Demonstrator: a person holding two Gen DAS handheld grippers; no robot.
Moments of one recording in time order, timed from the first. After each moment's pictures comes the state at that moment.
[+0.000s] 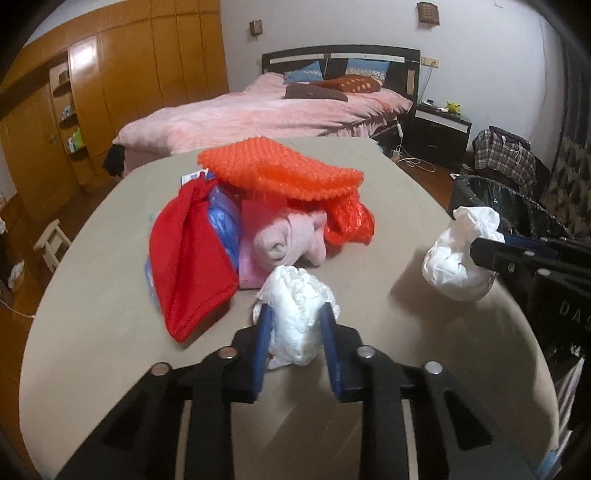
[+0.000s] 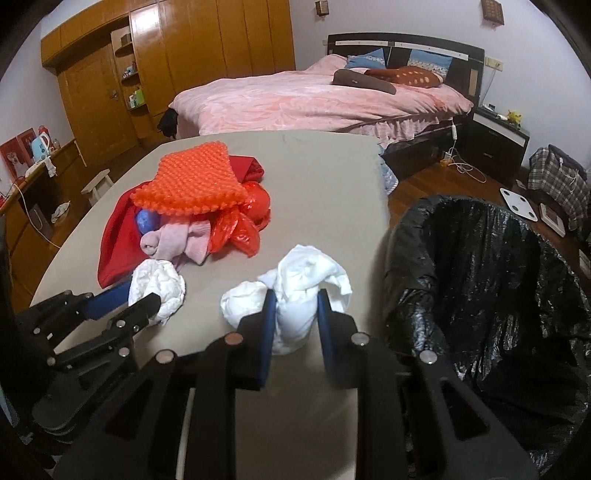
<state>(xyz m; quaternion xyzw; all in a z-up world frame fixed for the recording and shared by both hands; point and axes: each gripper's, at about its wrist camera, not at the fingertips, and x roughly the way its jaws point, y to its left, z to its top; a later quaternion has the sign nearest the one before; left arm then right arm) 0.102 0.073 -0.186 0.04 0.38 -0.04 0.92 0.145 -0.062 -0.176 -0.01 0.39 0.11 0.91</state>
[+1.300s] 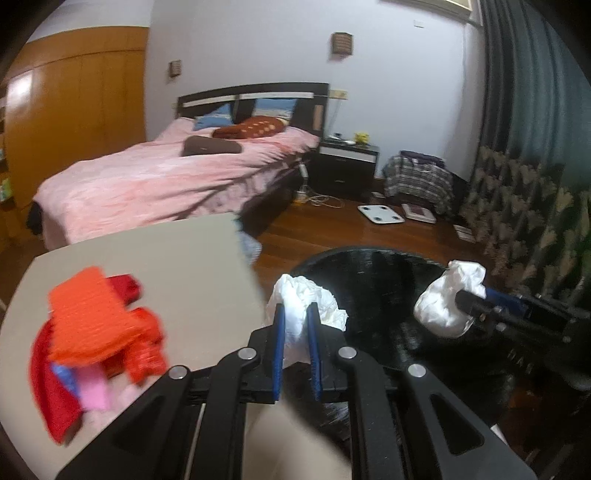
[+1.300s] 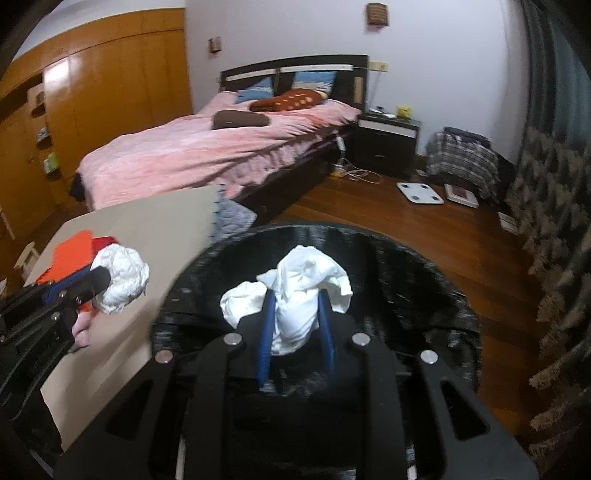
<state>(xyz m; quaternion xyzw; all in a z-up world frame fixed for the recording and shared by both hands) 0.135 -0.088 -0.105 0.03 0.31 -0.22 0.93 0.109 -0.231 -0.132 0.05 0.34 -0.10 0.93</state>
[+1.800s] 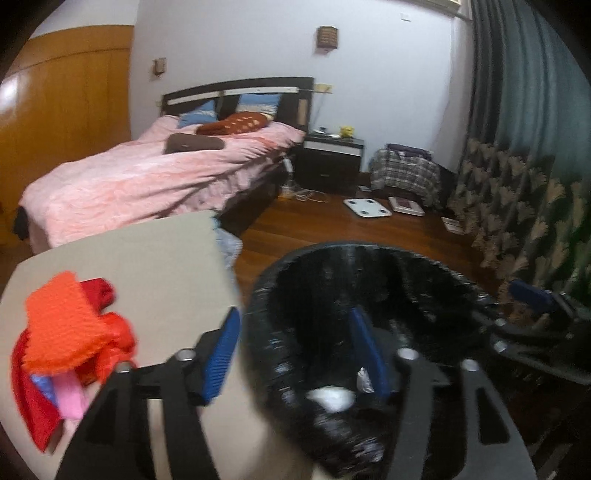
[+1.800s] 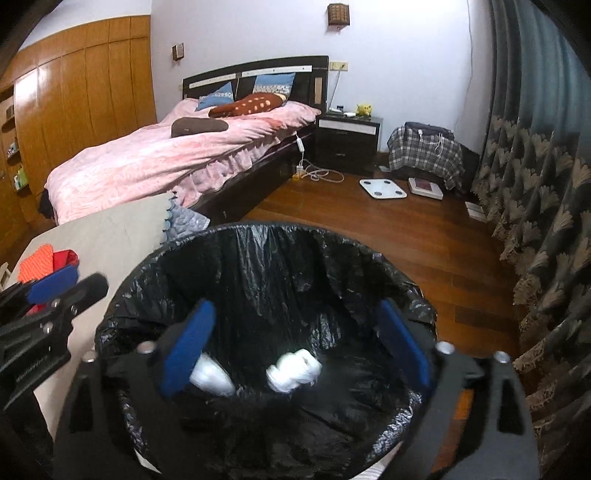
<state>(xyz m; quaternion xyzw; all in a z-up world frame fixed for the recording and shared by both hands) 0.140 -0.100 -0.115 0.04 0.31 -0.22 0.92 0.102 -0.253 -0.144 0.06 0.32 -0.15 0.93</state>
